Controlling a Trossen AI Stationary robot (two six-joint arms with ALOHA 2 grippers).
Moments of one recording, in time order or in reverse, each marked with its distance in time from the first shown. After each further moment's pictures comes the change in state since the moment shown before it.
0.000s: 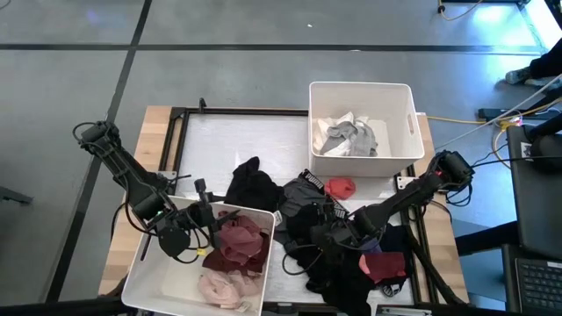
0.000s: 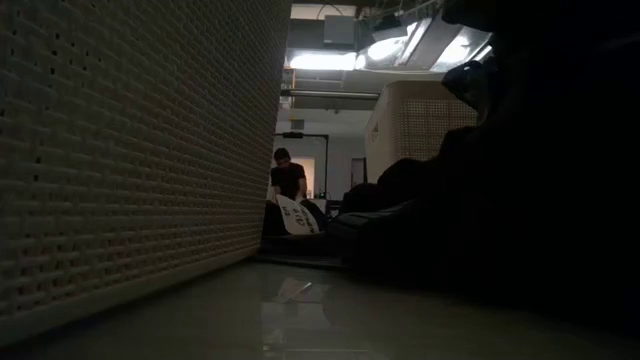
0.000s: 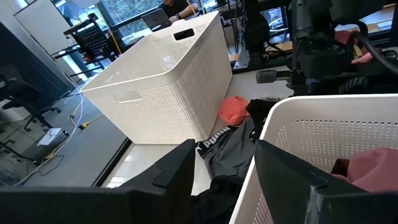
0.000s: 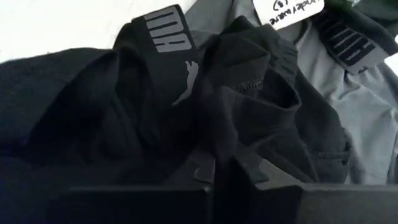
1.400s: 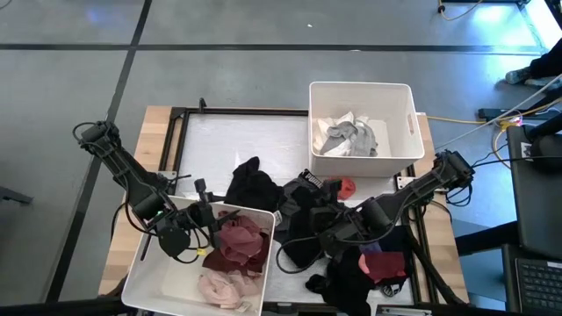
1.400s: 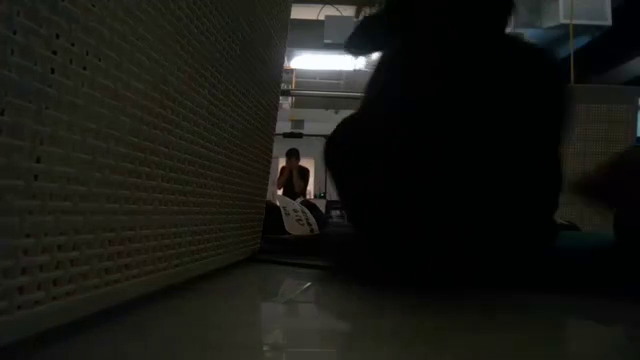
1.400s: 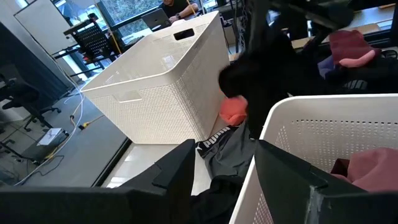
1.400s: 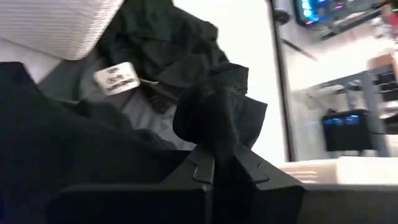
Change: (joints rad) left arm 0.000 0.000 0.000 0.000 0.000 0.000; right arm 0.000 -0.004 0.483 -0.554 0.476 -0.088
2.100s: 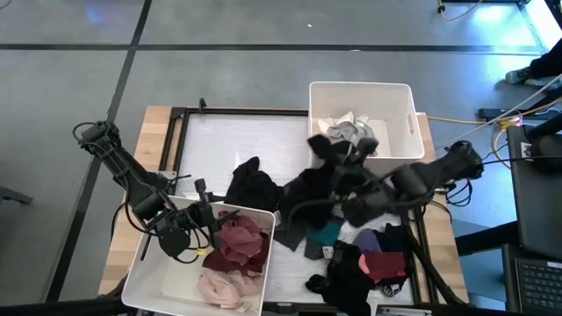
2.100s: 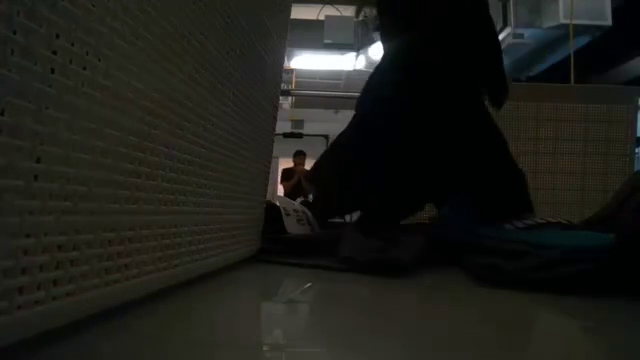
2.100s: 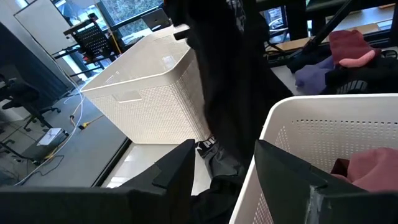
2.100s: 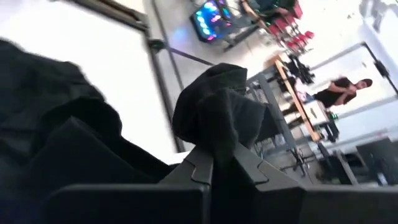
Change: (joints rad) left arm 0.000 0.000 0.000 0.000 0.000 0.000; right arm -0.057 -0.102 0.282 -0.277 0.358 0.000
